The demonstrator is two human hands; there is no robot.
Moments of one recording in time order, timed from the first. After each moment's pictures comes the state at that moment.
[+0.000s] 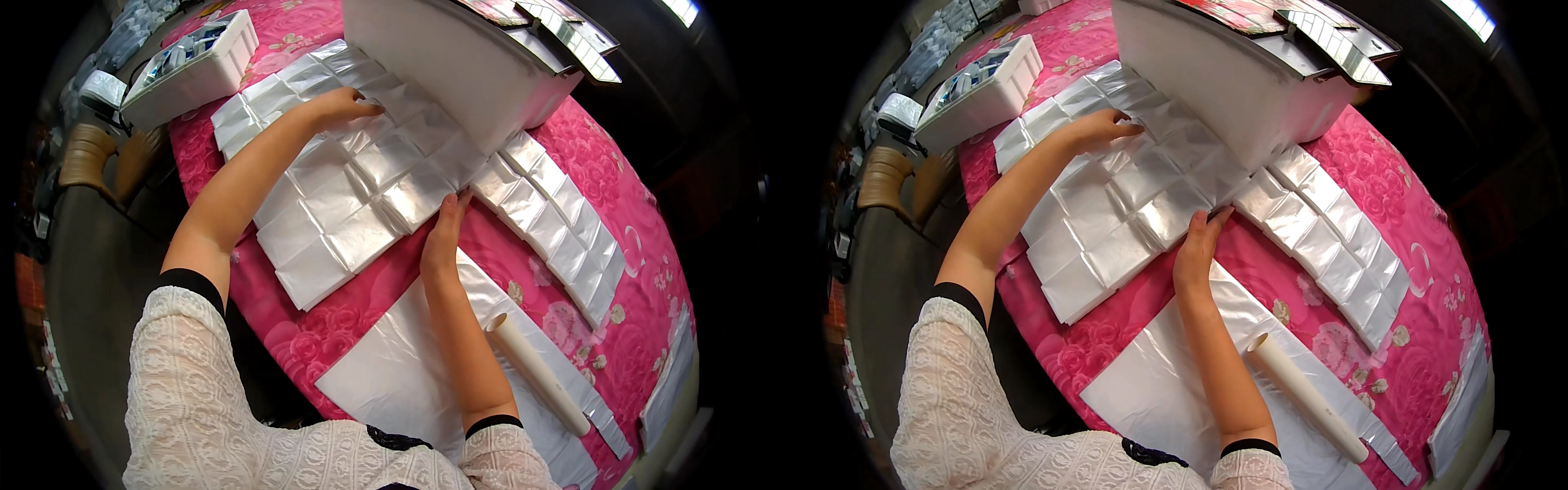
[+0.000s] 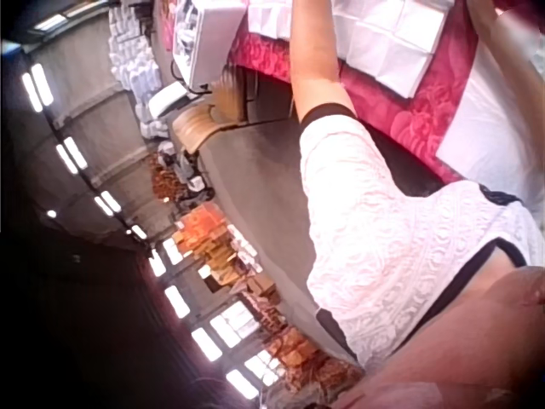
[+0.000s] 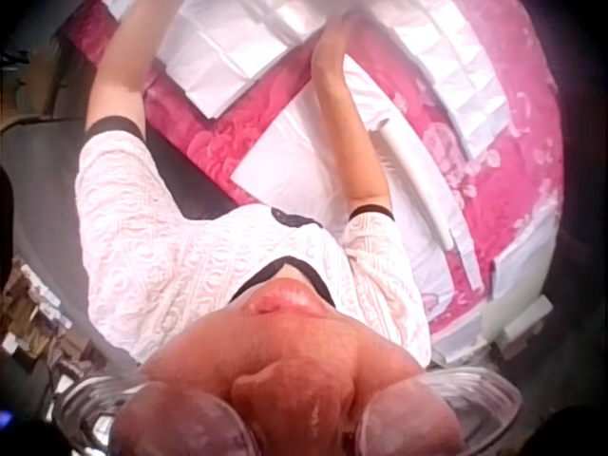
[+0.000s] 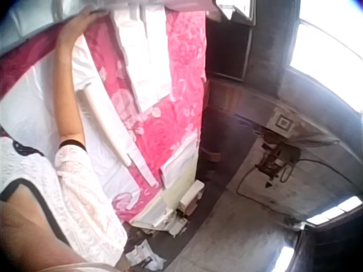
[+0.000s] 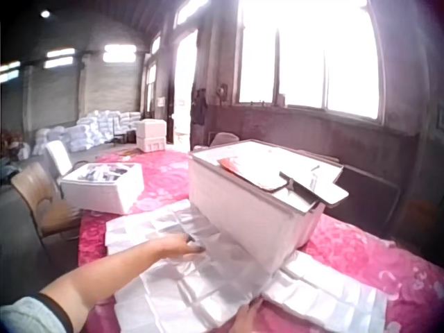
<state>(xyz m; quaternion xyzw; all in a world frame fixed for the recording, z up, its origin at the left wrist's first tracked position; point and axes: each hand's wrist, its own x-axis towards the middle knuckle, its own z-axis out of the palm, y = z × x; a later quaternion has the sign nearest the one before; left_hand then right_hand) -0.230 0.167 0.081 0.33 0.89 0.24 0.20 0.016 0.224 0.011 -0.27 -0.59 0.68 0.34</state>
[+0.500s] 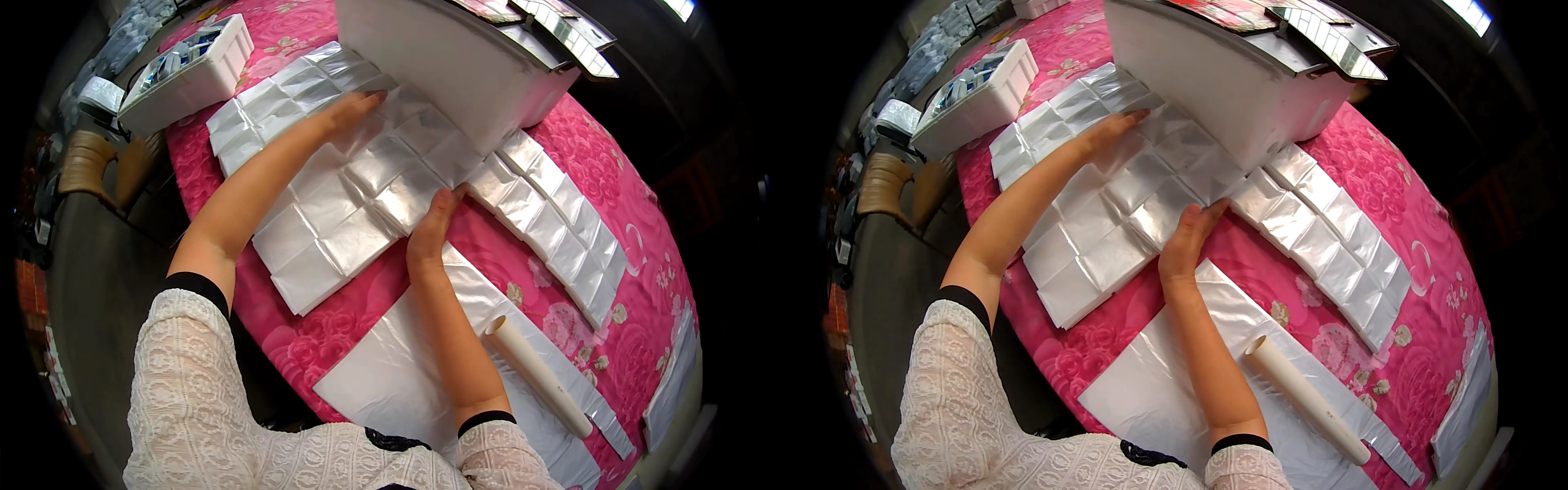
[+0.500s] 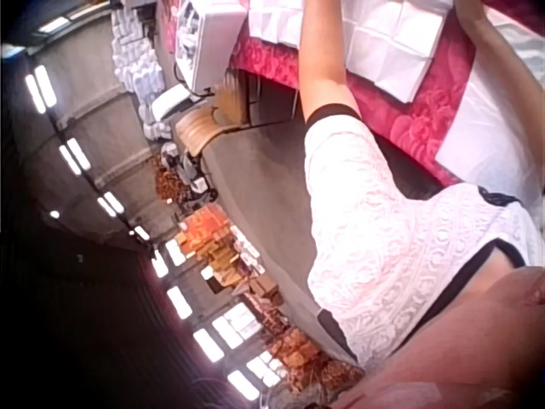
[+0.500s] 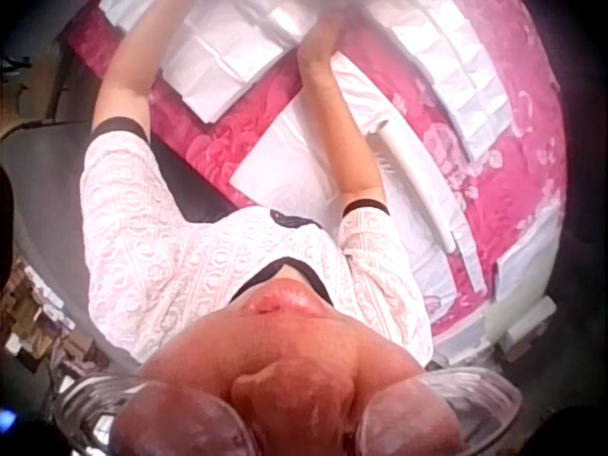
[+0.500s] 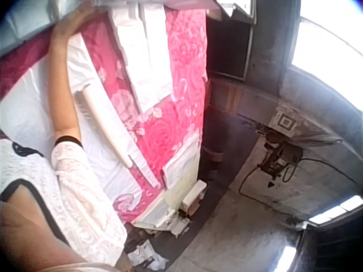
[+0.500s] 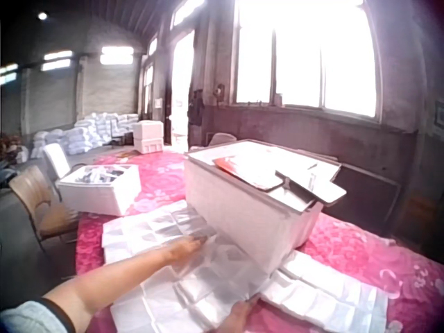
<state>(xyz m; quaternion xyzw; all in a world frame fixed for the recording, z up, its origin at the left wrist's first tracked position) -0.230 0.182 0.057 0.39 0.76 0.45 0.26 -0.008 0.224 -0.004 -0.25 -0.60 0.64 0.41</state>
